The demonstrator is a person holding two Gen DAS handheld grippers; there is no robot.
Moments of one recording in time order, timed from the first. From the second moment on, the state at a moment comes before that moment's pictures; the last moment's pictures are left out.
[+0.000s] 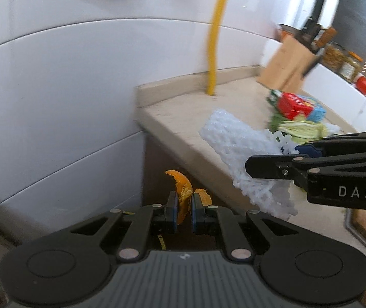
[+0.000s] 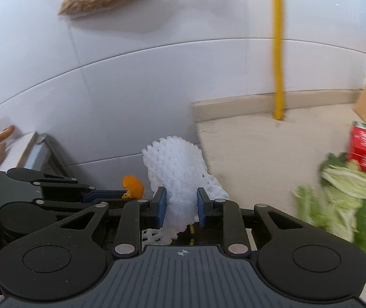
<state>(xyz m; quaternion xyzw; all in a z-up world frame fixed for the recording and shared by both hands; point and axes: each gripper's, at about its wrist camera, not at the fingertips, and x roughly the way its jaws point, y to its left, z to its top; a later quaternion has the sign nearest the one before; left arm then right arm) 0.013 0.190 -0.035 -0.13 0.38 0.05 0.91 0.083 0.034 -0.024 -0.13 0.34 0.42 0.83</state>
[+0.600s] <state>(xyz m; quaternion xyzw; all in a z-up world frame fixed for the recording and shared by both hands) 0.003 0.240 -0.069 -0.15 0.42 0.14 0.88 0.083 0.110 -0.066 -0.15 0.38 0.47 0.78</state>
